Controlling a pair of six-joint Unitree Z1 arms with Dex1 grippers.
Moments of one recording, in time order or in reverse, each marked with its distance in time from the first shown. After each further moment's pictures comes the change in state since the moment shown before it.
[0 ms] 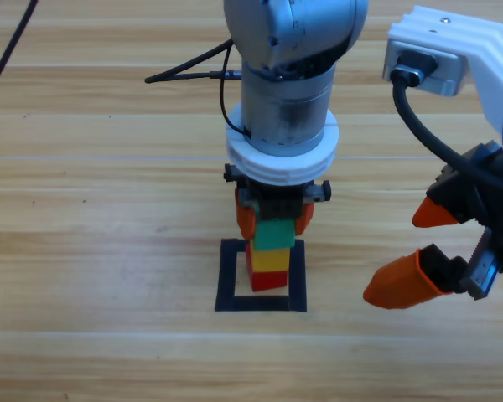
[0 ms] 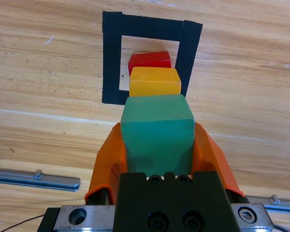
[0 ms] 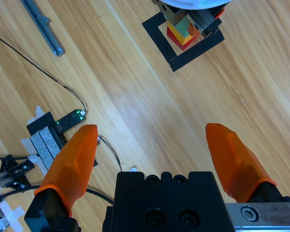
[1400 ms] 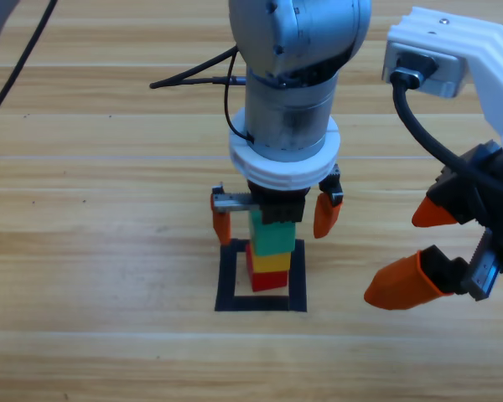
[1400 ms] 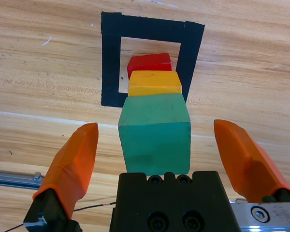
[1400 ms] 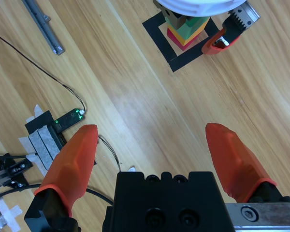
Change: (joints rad) arm 0 0.001 0.018 -0.006 0.000 0.000 0.002; arm 1 0.000 0.000 0.000 0.000 0.000 -0.013
